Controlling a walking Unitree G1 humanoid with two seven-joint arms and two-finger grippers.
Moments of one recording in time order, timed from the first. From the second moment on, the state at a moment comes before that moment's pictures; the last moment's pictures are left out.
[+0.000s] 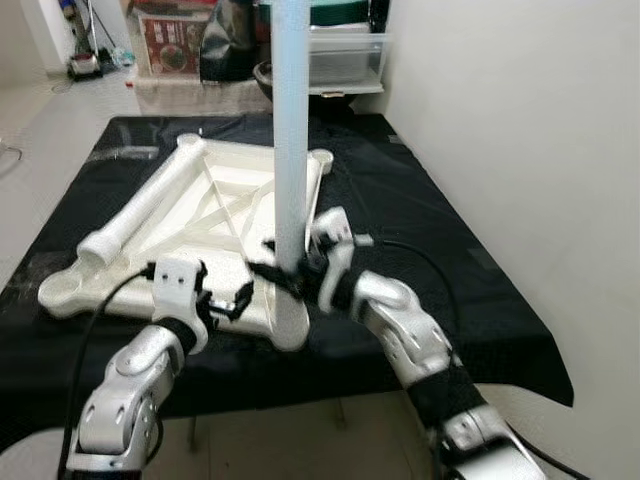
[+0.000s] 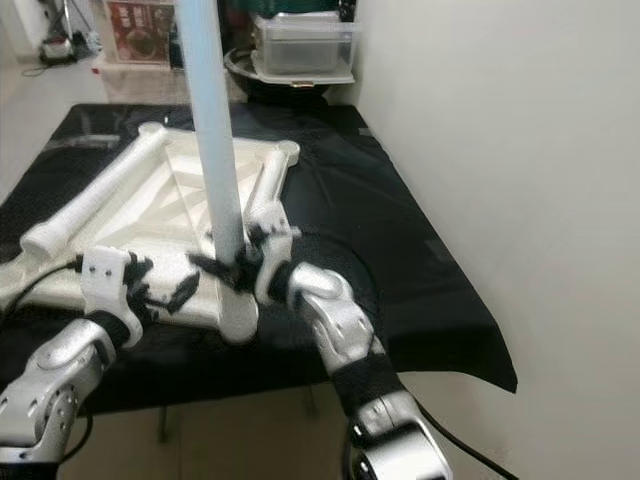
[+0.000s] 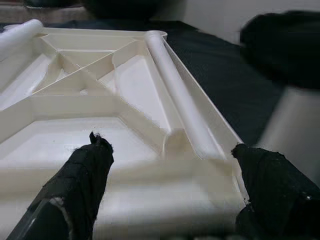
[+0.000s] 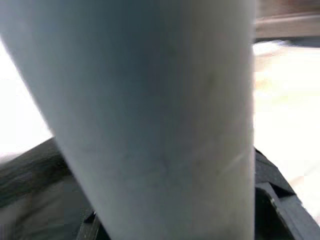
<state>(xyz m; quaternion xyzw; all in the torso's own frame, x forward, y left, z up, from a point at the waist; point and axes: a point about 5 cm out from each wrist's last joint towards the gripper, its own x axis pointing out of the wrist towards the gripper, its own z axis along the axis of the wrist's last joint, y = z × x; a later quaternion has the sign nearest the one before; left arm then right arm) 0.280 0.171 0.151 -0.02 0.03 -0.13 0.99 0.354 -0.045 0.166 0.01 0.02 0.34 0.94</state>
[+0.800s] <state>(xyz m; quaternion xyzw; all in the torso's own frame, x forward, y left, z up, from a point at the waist) 0.281 0.173 0.150 -0.02 0.03 -0.13 0.99 0.367 -0.093 0.171 0.09 0.02 0.27 0.96</state>
